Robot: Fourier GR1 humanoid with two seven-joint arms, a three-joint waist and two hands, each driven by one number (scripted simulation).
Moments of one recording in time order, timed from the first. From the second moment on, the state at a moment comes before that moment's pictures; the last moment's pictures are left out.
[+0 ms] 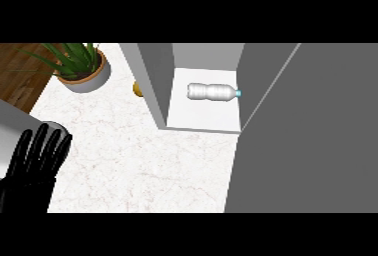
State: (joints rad) left arm 0.23 0.57 -0.26 -1.82 0.88 -0.02 -0.48; right arm 0.82 -0.46 0.63 -2.50 0.03 0.44 -0.17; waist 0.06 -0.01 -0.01
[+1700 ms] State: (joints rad) left arm 0.27 0.74 -0.12 -1.81 0.99 -0.27 -0.44; right arm 0.43 -0.53 0.61 -2.49 -0.02 0.51 0.01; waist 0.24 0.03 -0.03
